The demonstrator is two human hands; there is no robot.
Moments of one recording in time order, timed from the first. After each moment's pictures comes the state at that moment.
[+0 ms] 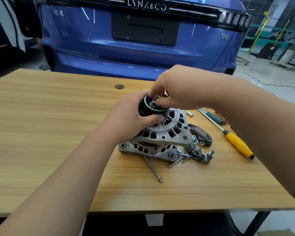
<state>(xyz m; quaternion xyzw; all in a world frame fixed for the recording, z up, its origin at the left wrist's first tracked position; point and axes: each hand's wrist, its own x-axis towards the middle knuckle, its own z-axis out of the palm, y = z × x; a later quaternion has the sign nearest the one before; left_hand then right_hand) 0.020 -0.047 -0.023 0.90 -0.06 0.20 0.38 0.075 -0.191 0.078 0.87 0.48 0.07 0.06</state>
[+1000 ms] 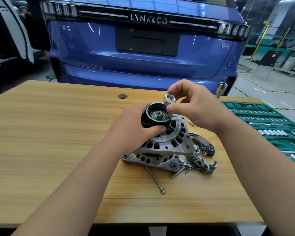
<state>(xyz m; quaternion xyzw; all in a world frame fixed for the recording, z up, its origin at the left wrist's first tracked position) 0.022 -0.049 -0.029 0.90 -0.04 0.23 0.37 0.097 -0.229 0.035 0.81 0.39 0.00 -0.45</state>
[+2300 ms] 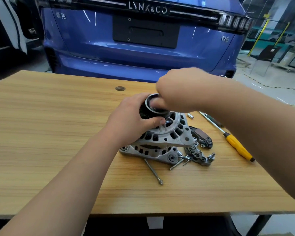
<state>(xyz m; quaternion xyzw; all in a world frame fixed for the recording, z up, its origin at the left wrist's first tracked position) 0.021 -0.050 -0.028 0.90 -0.03 0.22 0.37 0.072 -0.180 0.077 0.88 0.41 0.13 0.18</state>
